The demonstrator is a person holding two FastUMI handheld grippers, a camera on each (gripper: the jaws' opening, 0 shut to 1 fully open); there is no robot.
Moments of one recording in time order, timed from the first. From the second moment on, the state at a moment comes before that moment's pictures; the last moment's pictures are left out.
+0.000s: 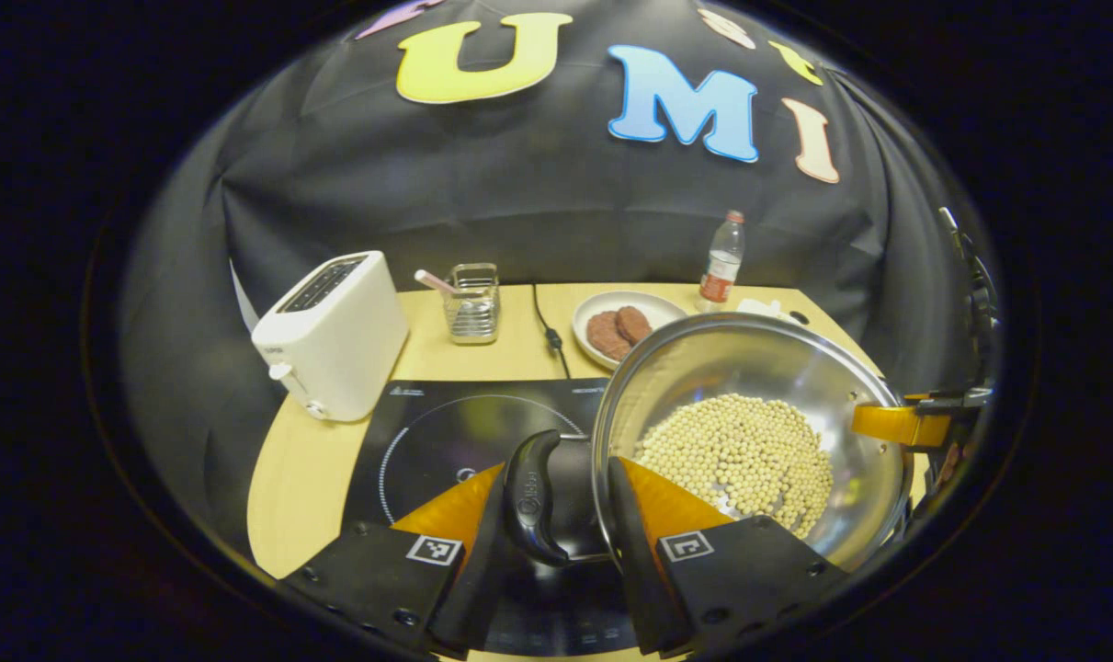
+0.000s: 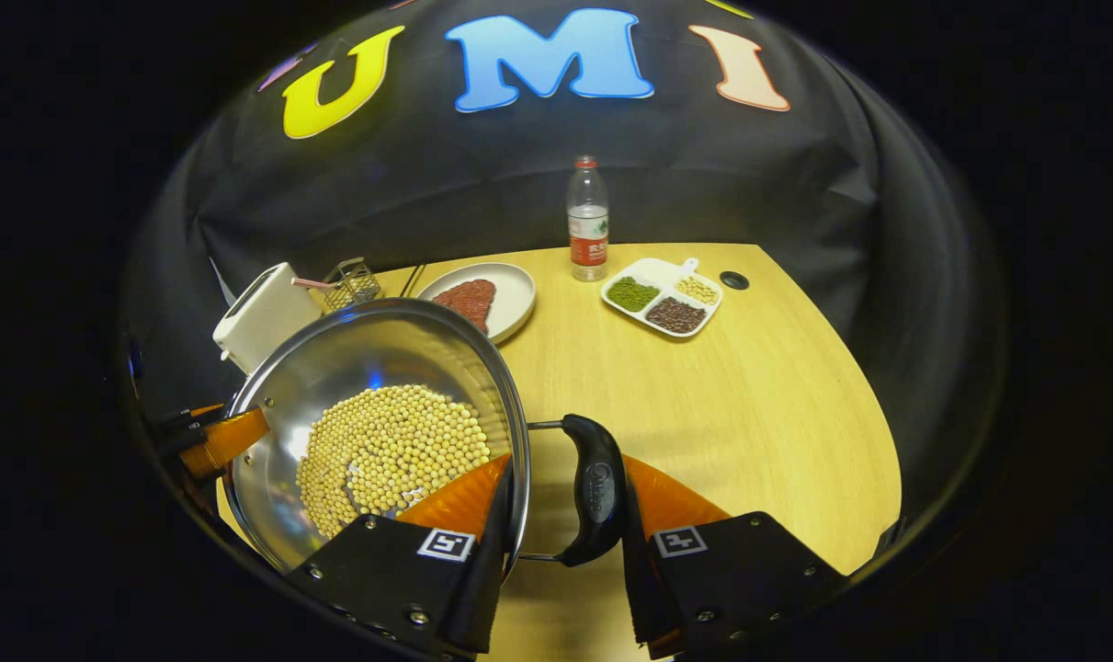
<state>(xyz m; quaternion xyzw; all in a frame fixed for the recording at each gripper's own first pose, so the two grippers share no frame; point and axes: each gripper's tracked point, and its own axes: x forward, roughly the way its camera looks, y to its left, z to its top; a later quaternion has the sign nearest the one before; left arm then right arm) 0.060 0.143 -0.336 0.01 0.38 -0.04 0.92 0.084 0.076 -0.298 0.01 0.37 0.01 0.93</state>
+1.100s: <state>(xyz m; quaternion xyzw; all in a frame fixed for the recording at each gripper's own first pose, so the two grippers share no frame) 0.082 0.315 -0.359 0.00 0.39 -0.01 0.92 0.105 0.236 -0.326 0.00 0.38 0.03 0.92</state>
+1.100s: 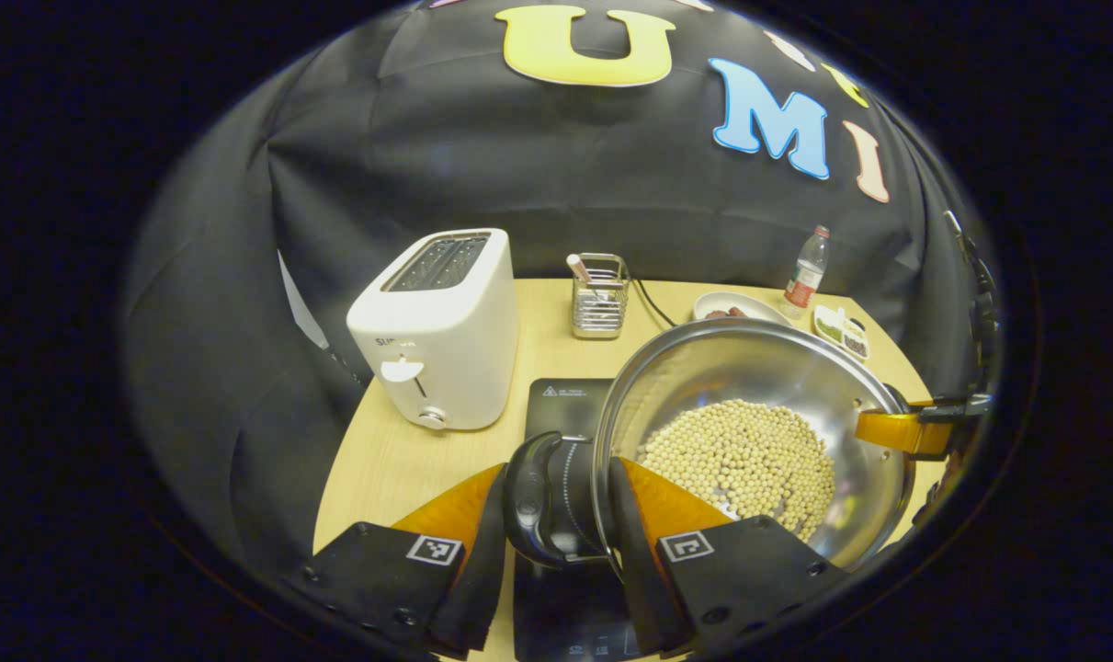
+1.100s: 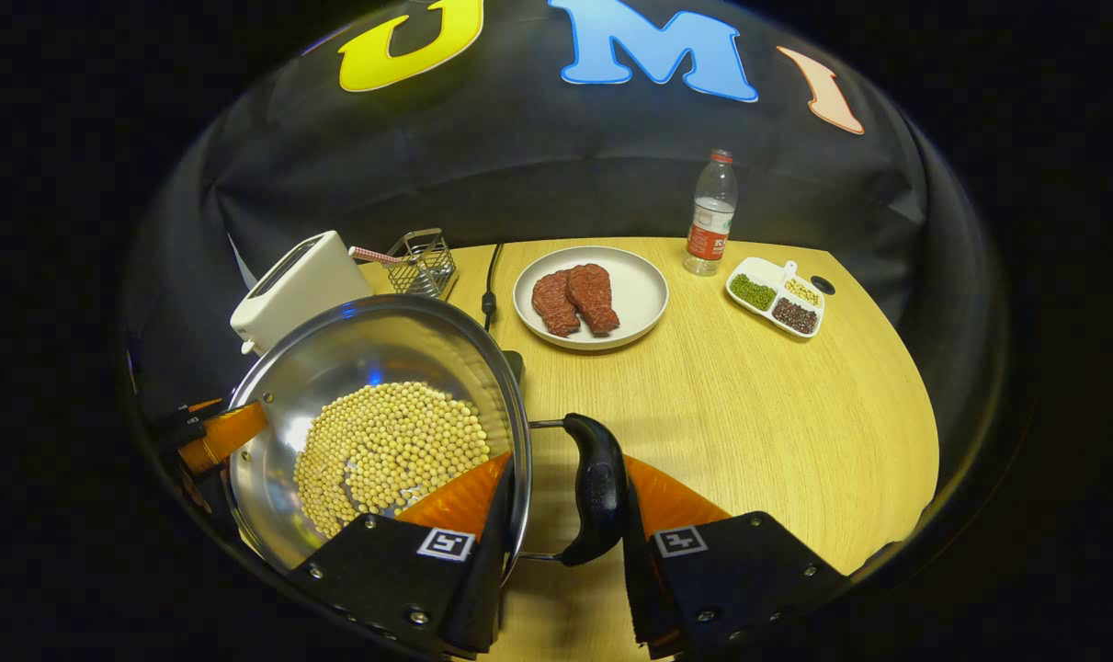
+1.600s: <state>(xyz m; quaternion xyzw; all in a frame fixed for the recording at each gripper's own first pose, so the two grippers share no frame) 0.098 0.339 -0.379 0.00 0.39 -0.03 0.92 0.110 0.261 -0.336 0.01 0.37 0.00 0.93</state>
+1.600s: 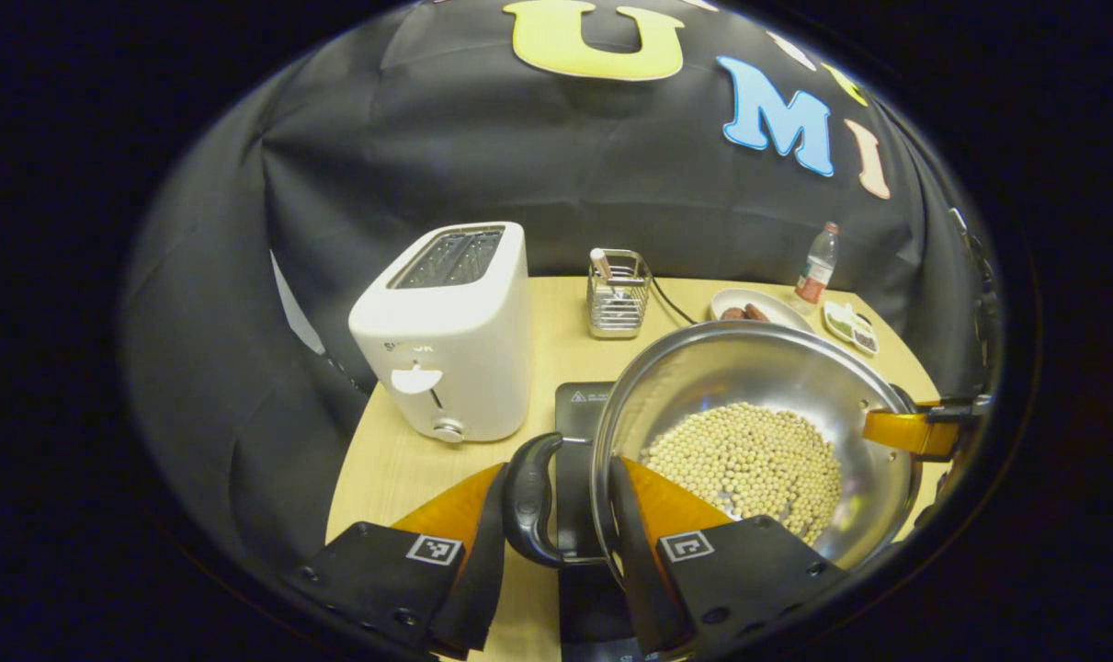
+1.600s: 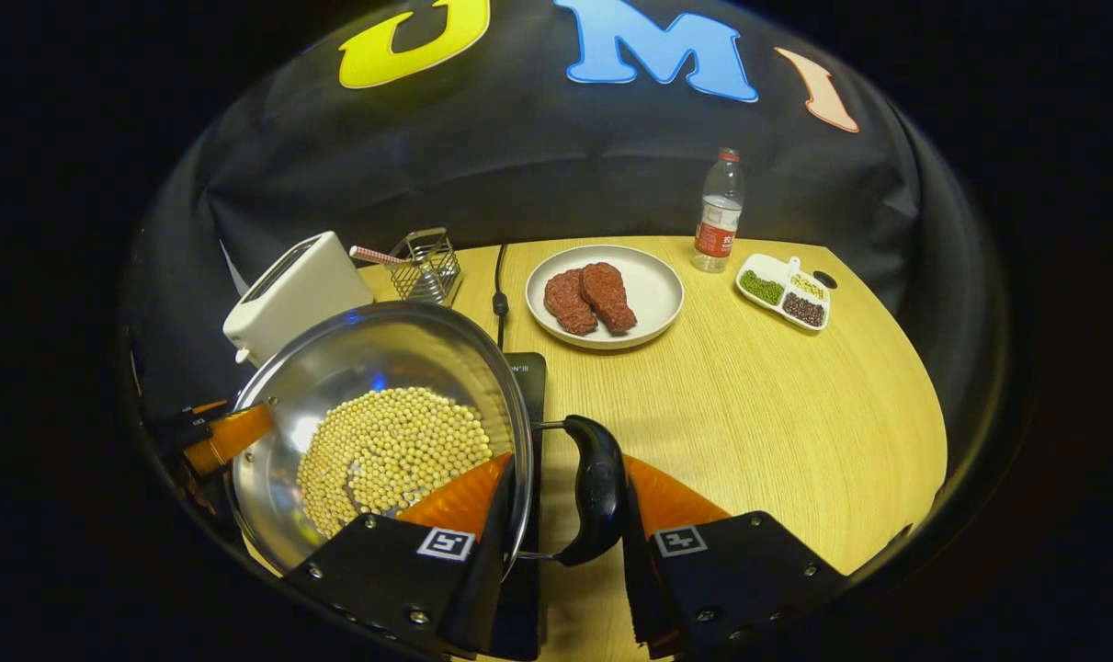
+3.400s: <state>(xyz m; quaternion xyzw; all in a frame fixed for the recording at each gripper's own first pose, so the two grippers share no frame) 0.030 0.181 -0.107 -0.03 0.11 0.03 0.99 0.044 0.114 -0.152 0.03 0.16 0.04 0.99</state>
